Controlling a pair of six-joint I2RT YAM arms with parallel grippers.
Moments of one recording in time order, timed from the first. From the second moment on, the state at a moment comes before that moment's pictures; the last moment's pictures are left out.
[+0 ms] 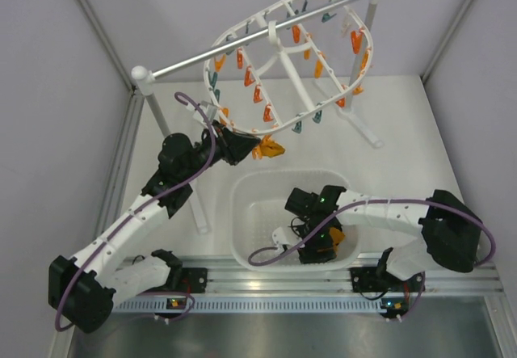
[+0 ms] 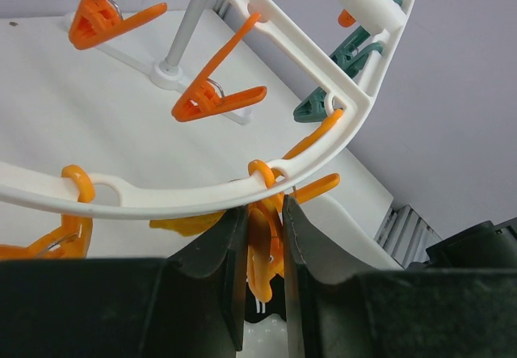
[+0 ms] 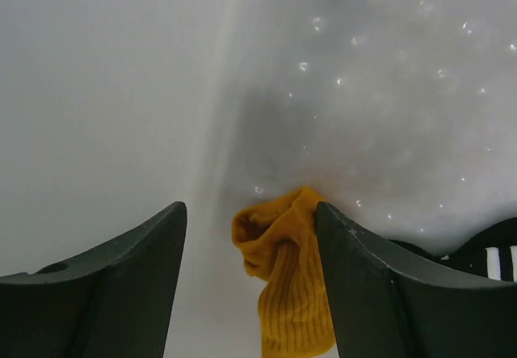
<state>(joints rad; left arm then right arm) -0.52 1.02 0.80 0.27 0.38 -0.55 1.07 1.42 0.86 -0.91 -0.39 -0.75</state>
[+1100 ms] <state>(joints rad) -0.52 1.02 0.80 0.26 0.37 -0.52 0.94 1.59 1.19 -0.79 -0.39 -0.64</state>
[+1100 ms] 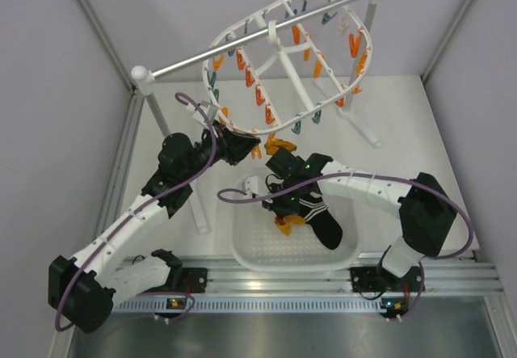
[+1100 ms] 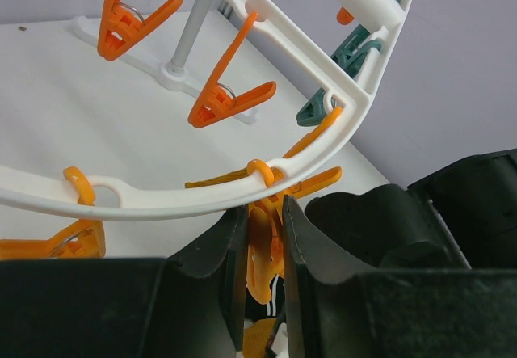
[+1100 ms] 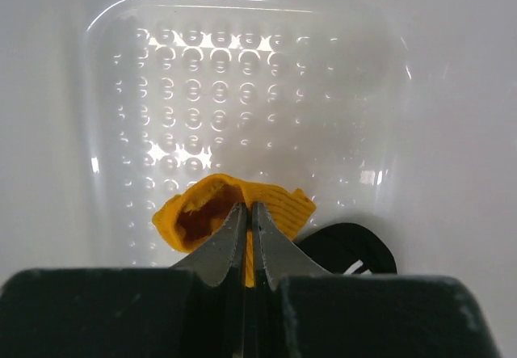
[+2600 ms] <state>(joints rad) -0.52 1.03 0.80 0.26 0.37 -0.53 0.96 1.26 0.86 -0.31 -0.27 -0.52</state>
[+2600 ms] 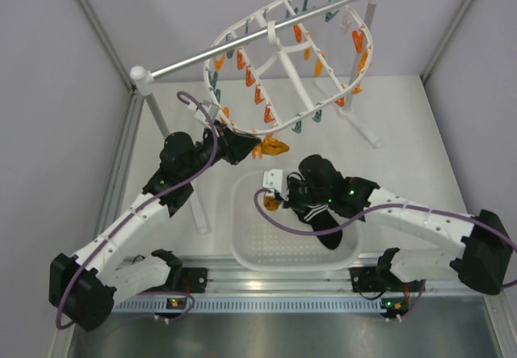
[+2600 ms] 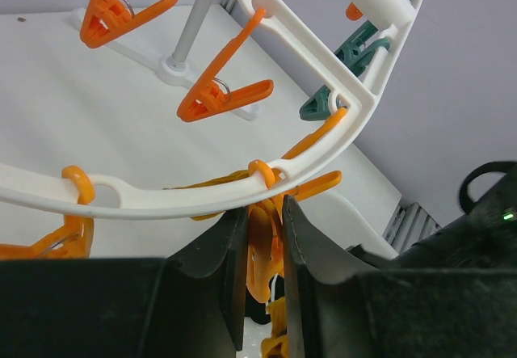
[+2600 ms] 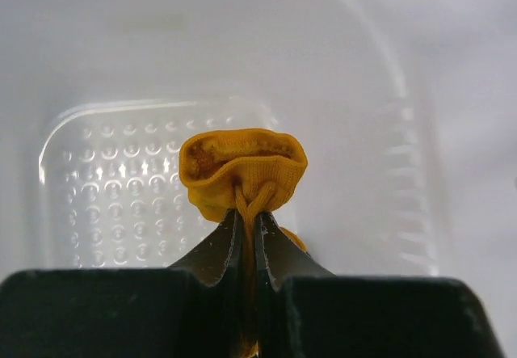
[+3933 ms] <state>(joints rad) -0.52 1.03 0.80 0.26 0.40 -0.62 0.89 1.17 0.95 -0.07 -0.13 0.00</state>
